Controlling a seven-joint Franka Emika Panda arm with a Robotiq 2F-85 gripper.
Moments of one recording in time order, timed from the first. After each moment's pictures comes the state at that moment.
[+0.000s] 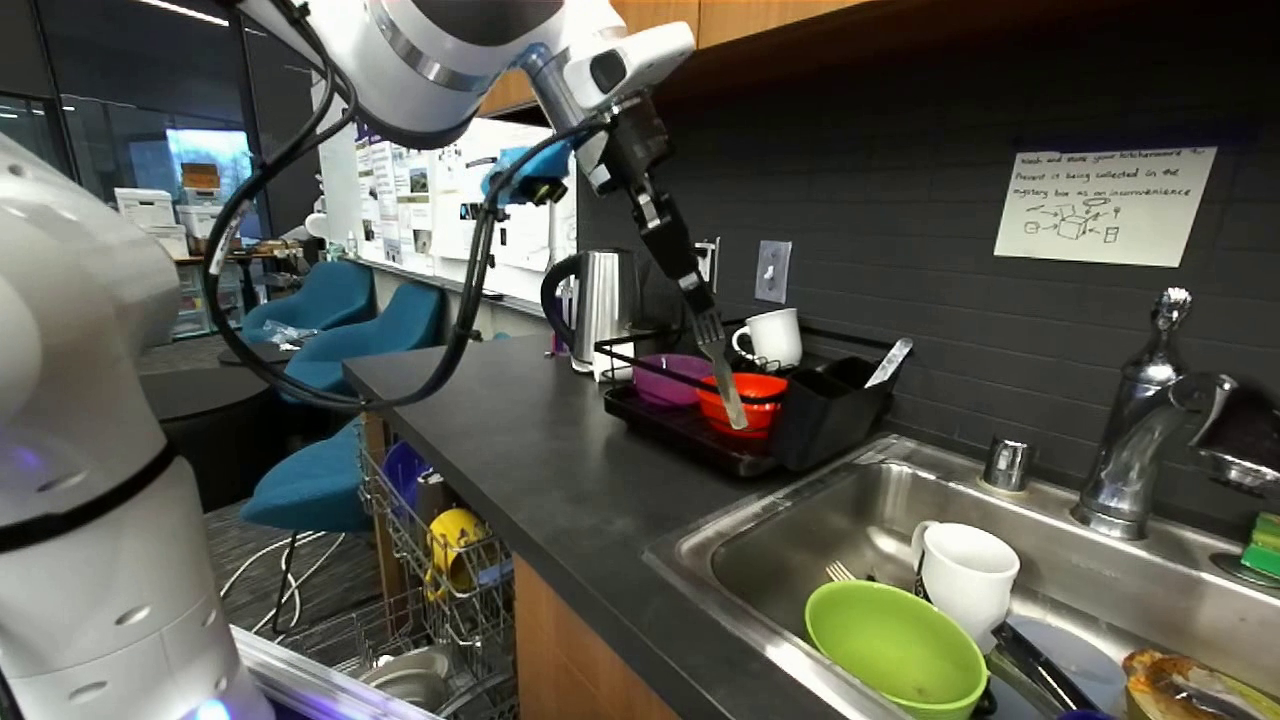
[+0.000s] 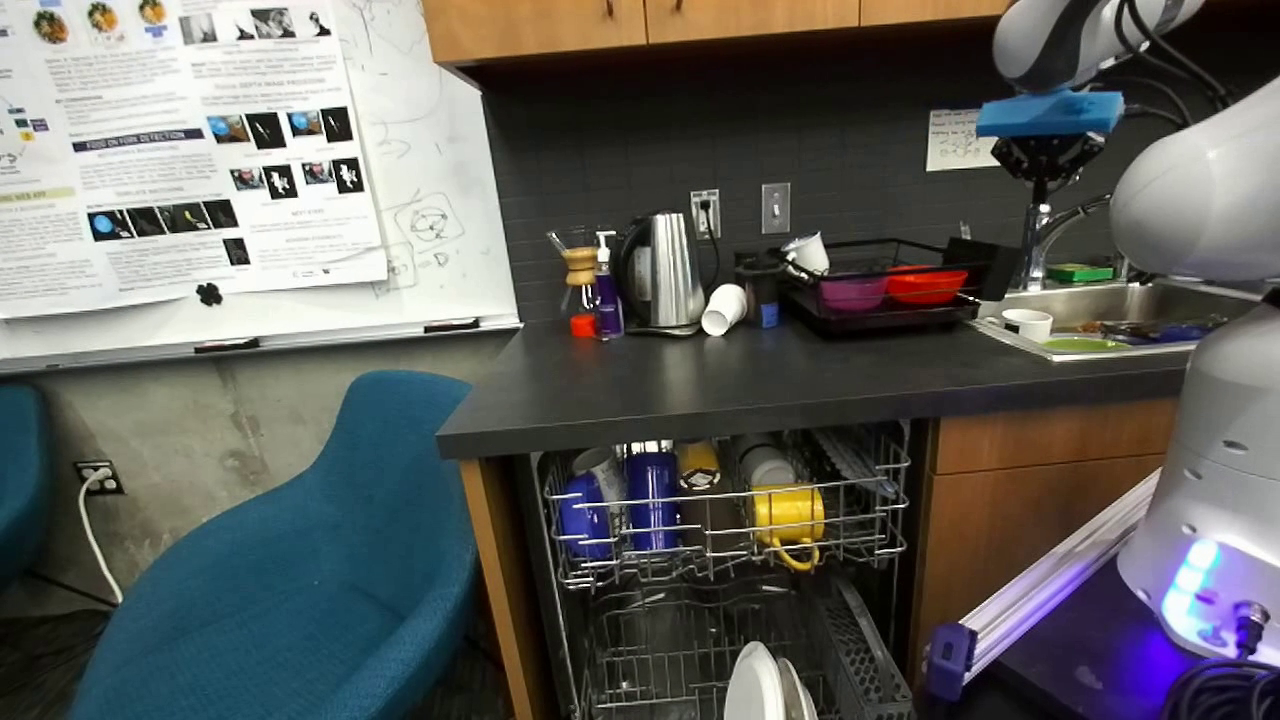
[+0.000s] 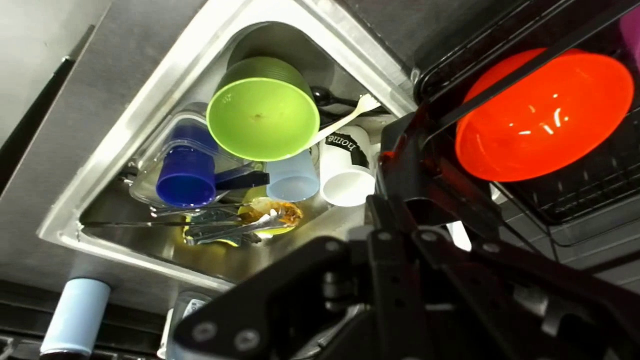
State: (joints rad) arm -0.73 -0.69 0.04 -2.76 -0.36 2.51 0.89
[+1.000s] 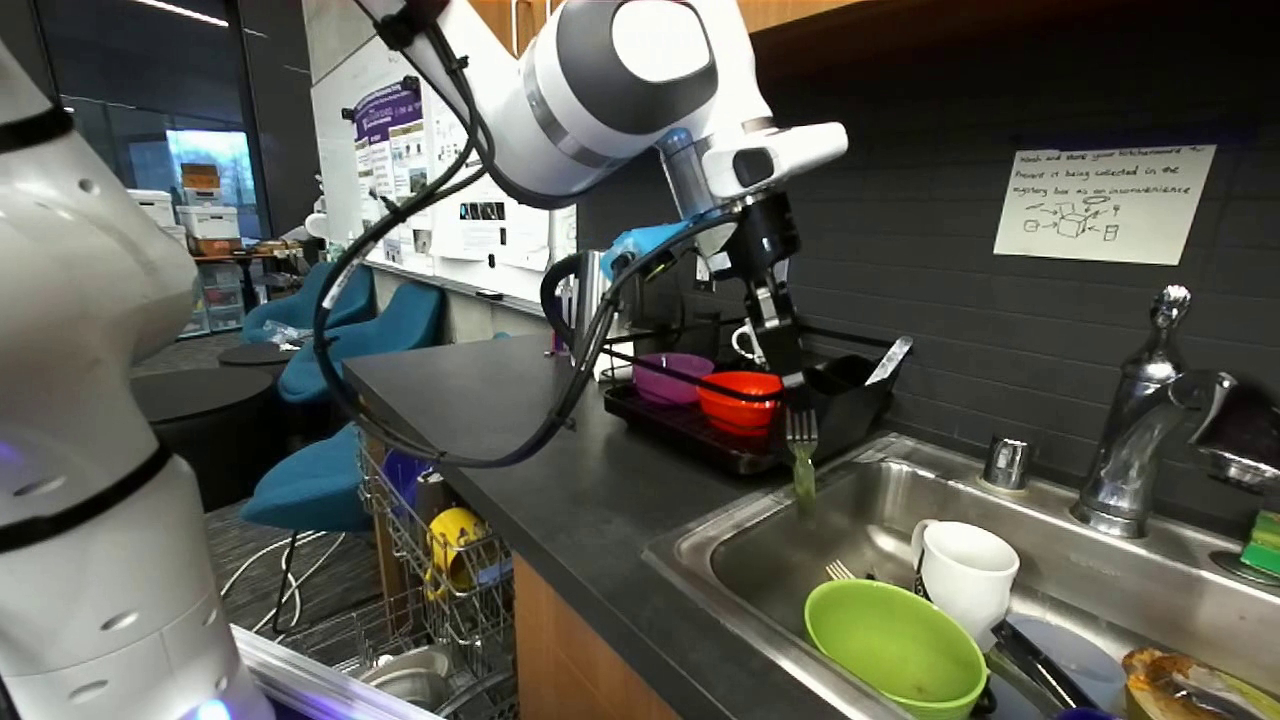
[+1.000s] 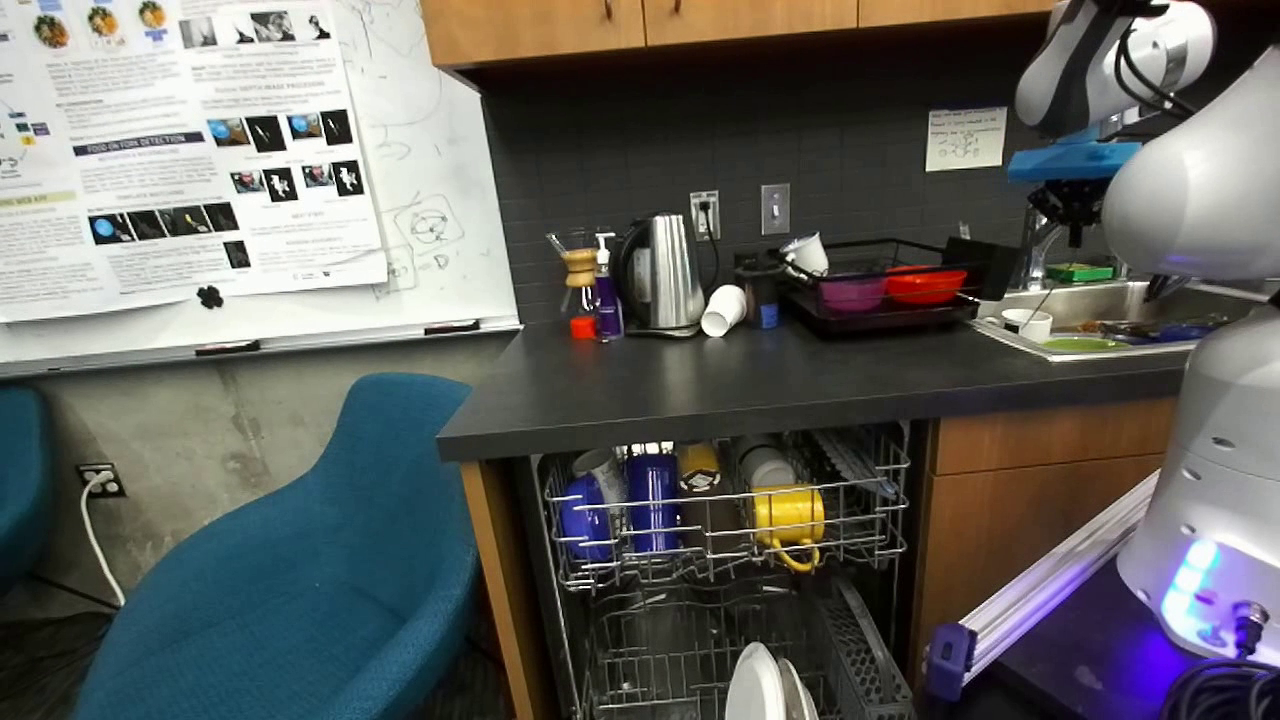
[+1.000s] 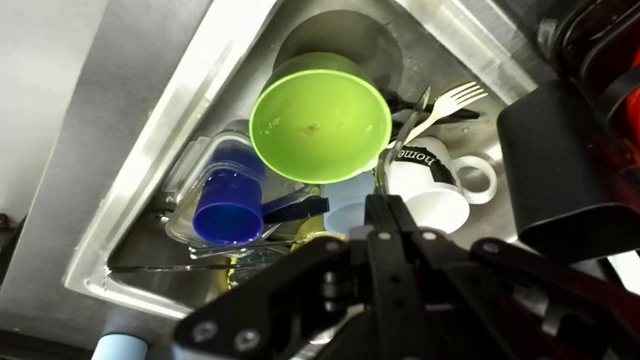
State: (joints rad) arm -0.84 -0.33 -0.05 -2.61 -0.41 2.61 0.87
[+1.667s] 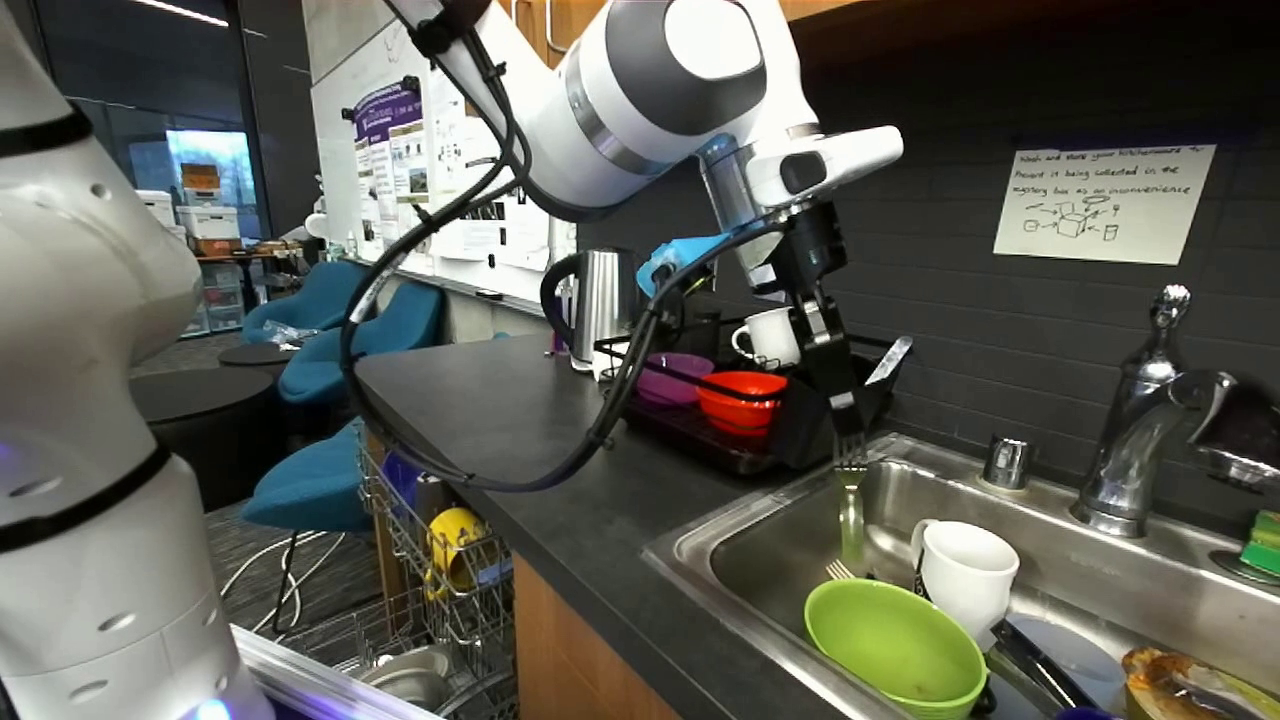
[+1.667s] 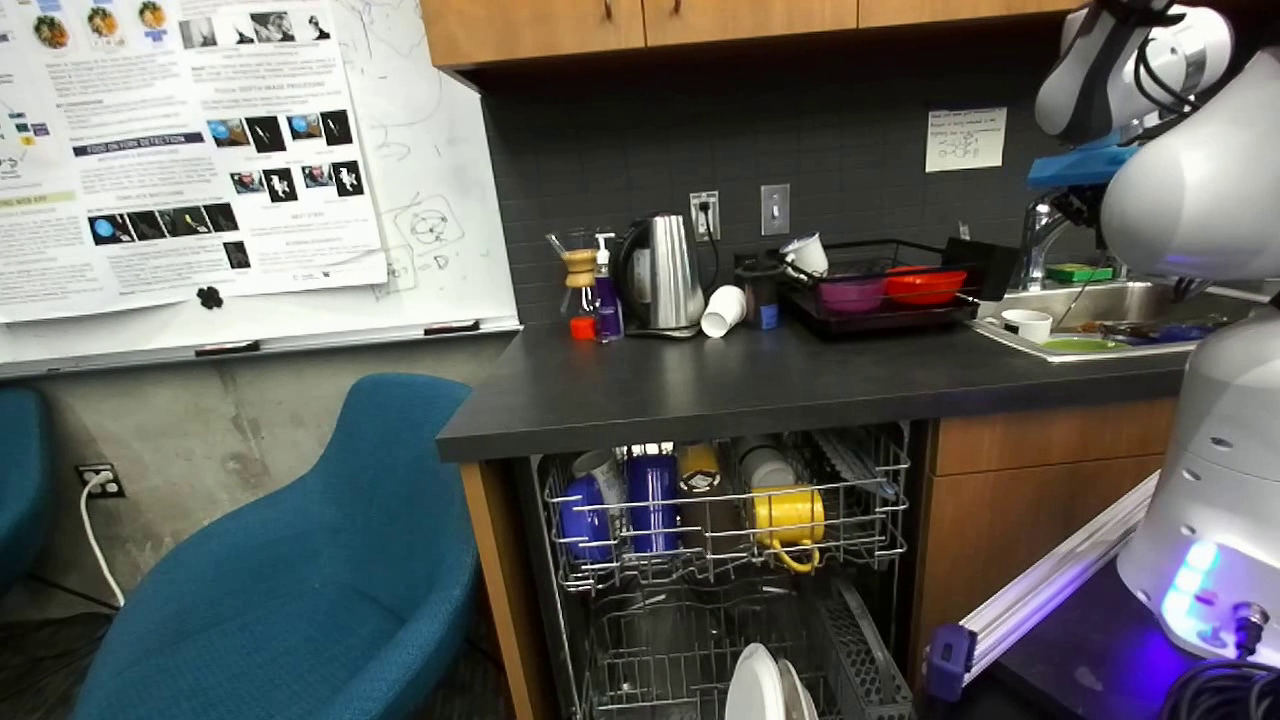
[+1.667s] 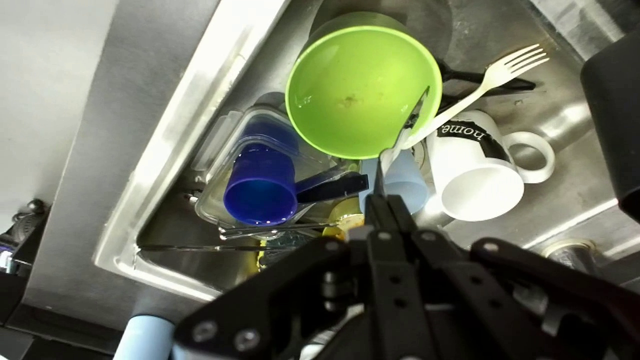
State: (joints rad) arm -0.86 -0.25 -0.10 -2.55 -0.51 2.61 0.91
